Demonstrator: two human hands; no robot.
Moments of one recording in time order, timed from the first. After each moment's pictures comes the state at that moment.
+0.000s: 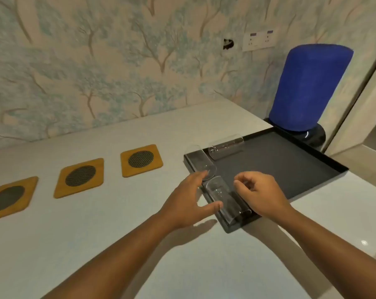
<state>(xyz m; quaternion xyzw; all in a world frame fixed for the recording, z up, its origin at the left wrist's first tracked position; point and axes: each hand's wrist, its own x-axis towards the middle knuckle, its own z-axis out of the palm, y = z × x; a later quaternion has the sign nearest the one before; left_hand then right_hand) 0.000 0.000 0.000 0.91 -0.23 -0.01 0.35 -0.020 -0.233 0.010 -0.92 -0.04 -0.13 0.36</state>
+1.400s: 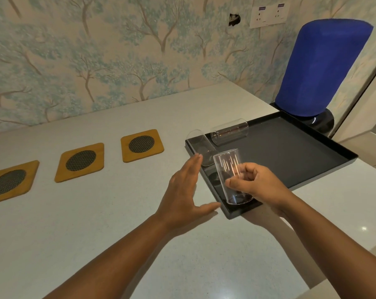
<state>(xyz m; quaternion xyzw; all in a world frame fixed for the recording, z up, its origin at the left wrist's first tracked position) -0.013 0.006 -0.032 0.91 -0.24 0.10 0.33 -0.024 -0.231 0.006 -0.78 -0.02 0.08 0.62</state>
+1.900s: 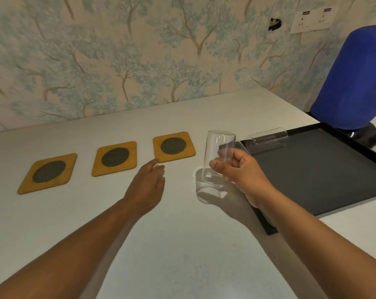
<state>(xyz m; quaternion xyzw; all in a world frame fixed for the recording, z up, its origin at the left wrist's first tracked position) 0.046 0.186 -0.043 0.97 -0.07 0.07 0.20 0.034 -0.105 0.019 -0.69 -0.04 0.05 0.72</state>
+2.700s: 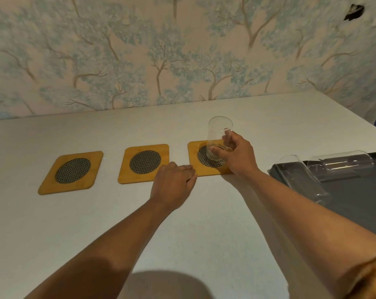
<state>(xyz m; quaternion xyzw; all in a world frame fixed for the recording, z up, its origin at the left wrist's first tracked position) 0.119 0.226 -0.060 0.96 -0.12 0.21 0.10 0.228 0.021 -0.046 -0.80 -0.09 -0.04 0.59</state>
